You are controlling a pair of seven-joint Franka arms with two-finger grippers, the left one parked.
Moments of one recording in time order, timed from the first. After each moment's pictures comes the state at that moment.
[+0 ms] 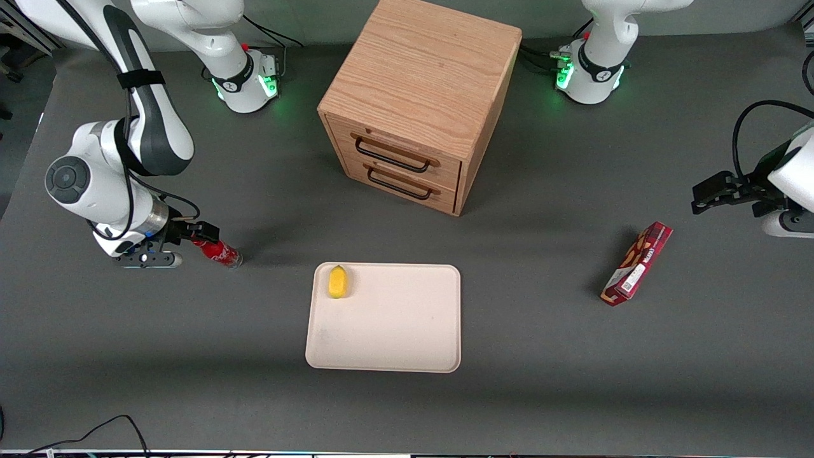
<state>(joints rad) -0.02 0.13 0.05 -2.16 -0.01 2.24 0.06</state>
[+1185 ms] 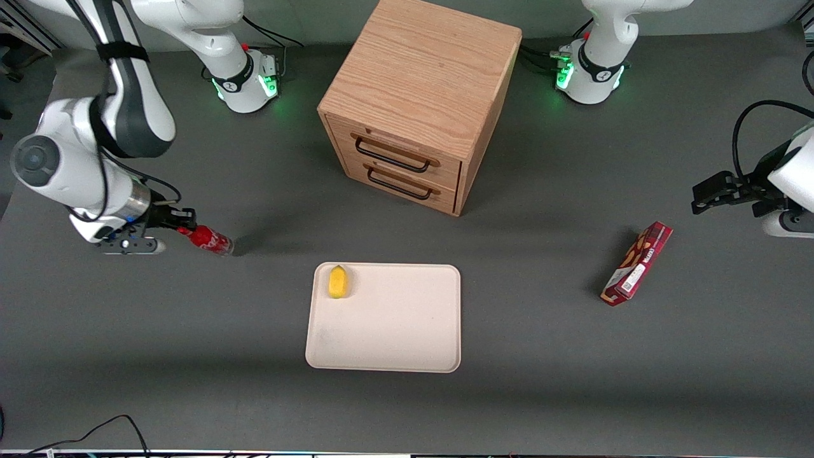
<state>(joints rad) -0.02 0.03 0.04 -2.03 -0.01 1.95 0.06</state>
